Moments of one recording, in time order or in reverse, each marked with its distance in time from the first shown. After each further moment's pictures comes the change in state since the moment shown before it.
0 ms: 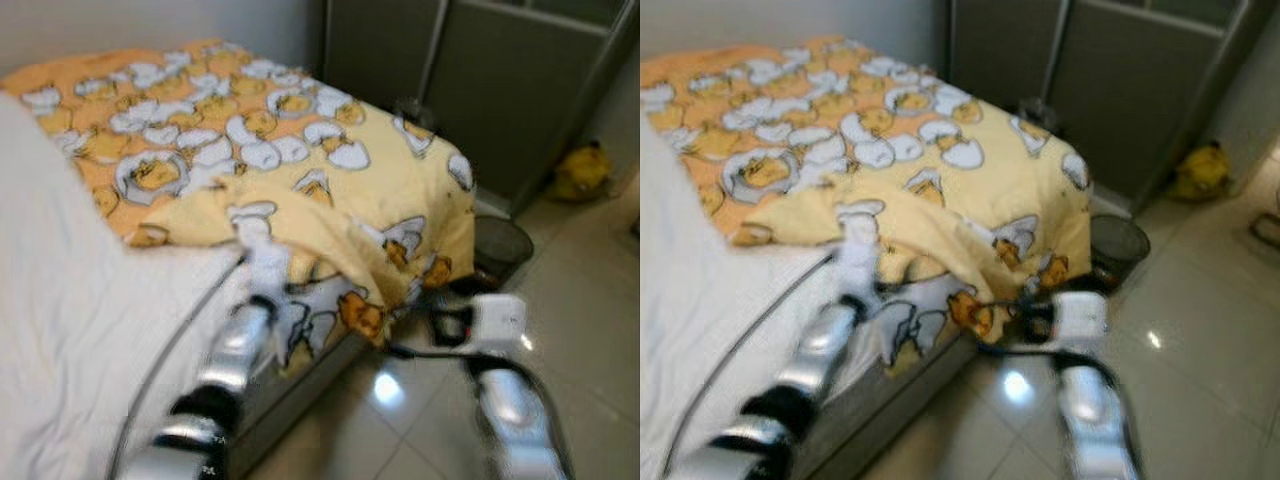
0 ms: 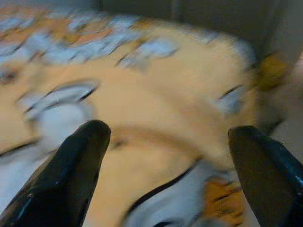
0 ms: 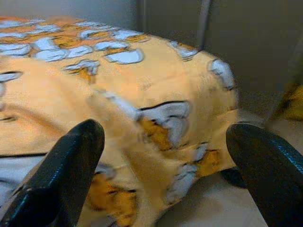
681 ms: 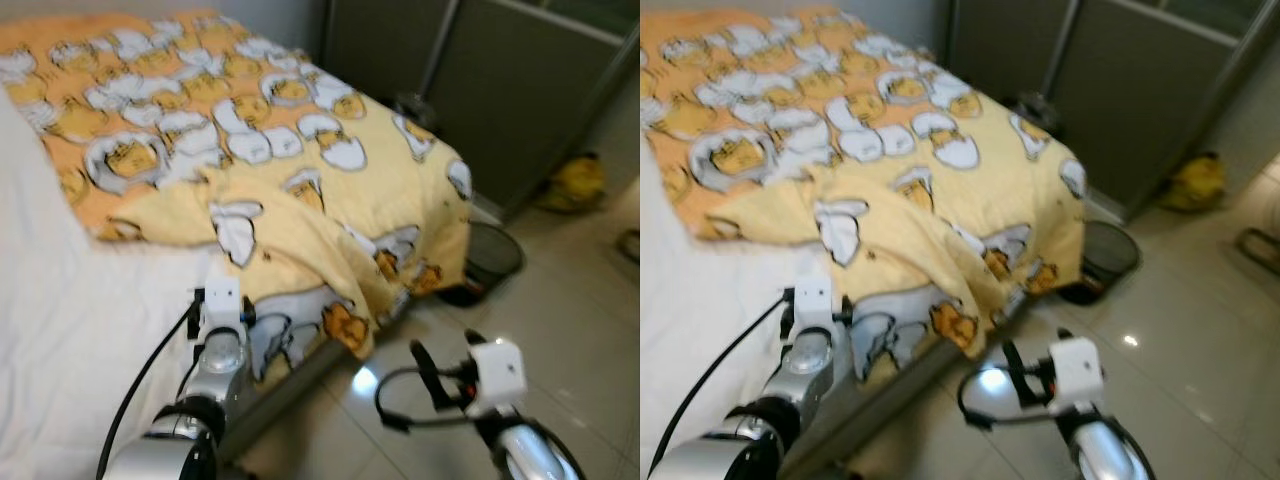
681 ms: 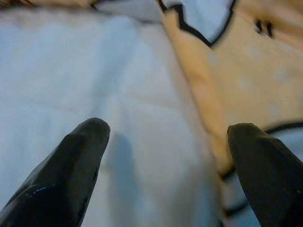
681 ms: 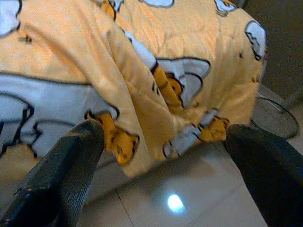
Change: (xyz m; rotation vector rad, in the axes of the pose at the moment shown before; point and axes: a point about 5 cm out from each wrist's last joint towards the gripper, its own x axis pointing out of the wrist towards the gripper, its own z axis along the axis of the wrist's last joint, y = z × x) left arm -0.020 0.028 -0.046 0.023 0.272 0.453; right arm -0.067 -0.005 -0.005 -0.076 0.174 0.130
